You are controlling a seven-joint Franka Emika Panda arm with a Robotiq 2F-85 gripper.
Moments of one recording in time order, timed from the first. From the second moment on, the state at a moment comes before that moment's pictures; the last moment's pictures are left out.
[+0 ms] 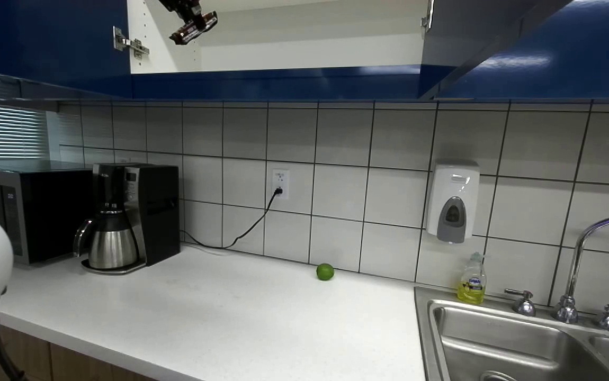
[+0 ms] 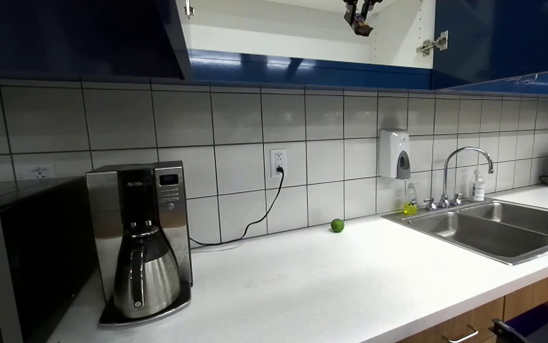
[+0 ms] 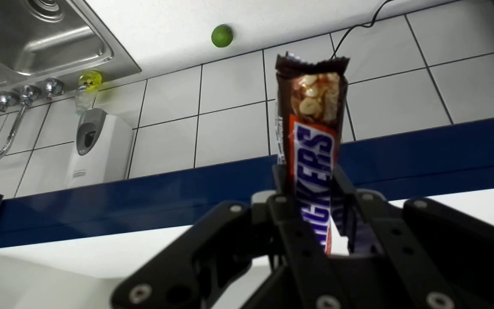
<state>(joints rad) -0.10 -0.66 0.23 -1.93 -0.15 1.92 0.40</state>
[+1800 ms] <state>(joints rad) -0.03 -0.05 0.20 -1.32 -0.28 1.92 0.41</state>
